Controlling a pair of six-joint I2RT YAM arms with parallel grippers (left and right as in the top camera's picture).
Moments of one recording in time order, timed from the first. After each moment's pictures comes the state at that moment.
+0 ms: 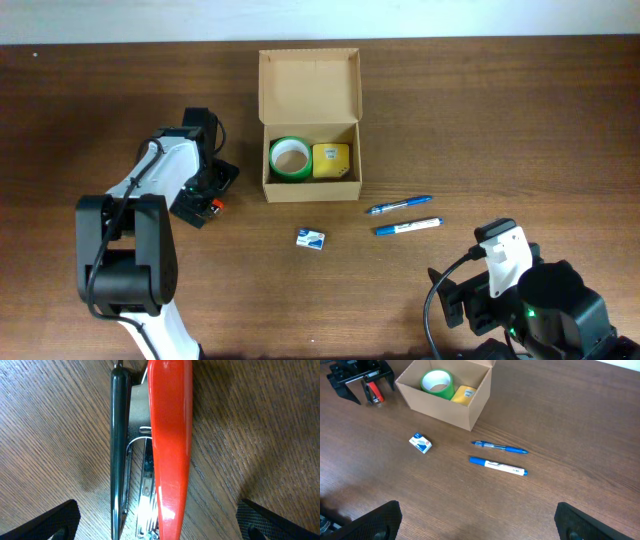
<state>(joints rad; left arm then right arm) -0.04 1.97 1.29 -0.91 -0.08 -1.09 0.62 0.60 1.10 -1.22 0.14 0.15</state>
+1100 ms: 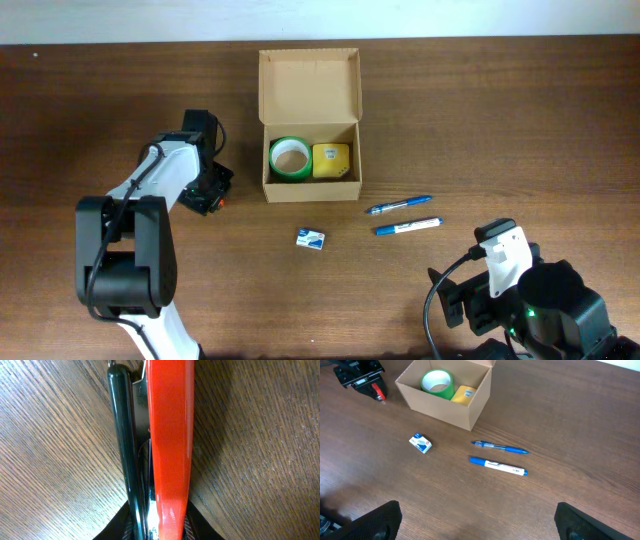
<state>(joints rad) -0.04 1.97 1.25 -0.83 -0.06 -1.08 0.62 0.60 1.10 -1.22 0.14 0.15</state>
